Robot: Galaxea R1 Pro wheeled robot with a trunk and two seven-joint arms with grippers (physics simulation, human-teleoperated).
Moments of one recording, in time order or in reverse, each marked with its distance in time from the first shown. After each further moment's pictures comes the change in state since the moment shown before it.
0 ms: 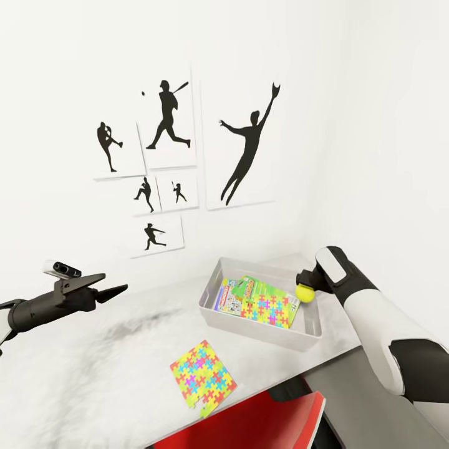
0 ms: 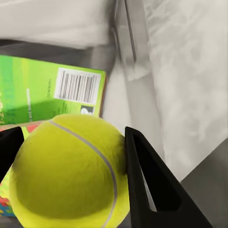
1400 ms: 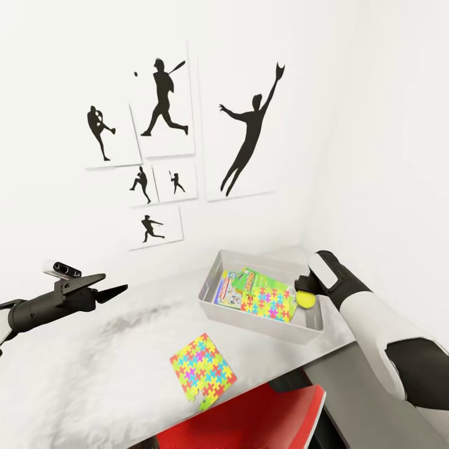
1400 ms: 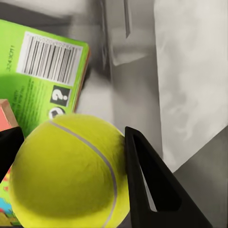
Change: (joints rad) left arm 0.000 0.000 -0.001 0.002 -0.003 0.000 -0.002; right arm 0.004 0.002 0.145 0.031 0.000 -0.009 0.001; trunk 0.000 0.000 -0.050
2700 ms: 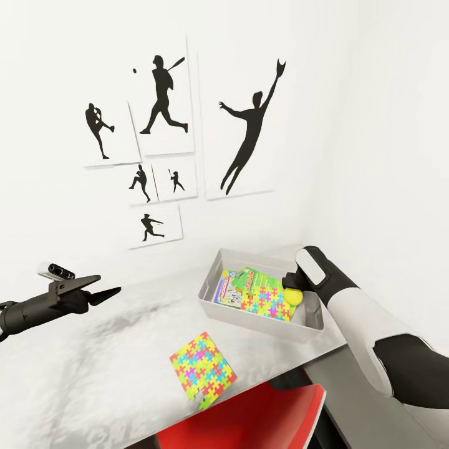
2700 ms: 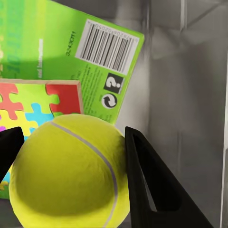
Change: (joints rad) left arm 0.006 0.038 0.001 0.037 0.001 0.000 -0.001; right arm -0.017 0.065 0.006 -0.018 0.001 0.045 -0.015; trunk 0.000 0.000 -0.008
